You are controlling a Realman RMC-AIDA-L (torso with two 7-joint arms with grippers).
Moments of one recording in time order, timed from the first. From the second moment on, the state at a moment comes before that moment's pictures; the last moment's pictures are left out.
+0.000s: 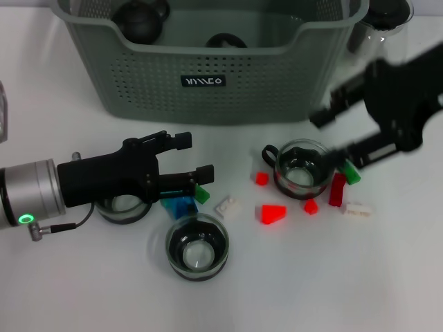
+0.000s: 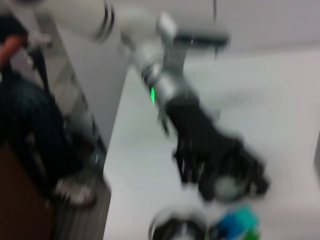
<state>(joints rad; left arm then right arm) -0.49 -2.14 0.36 0.46 2.18 1.69 -1.22 0.76 1.98 -1.01 -1.18 -2.12 -1.98 1.84</state>
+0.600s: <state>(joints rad) -0.50 -2.15 0.43 0.46 2.18 1.66 -1.21 0.85 2.10 -1.08 -1.06 -2.57 -1.80 1.84</state>
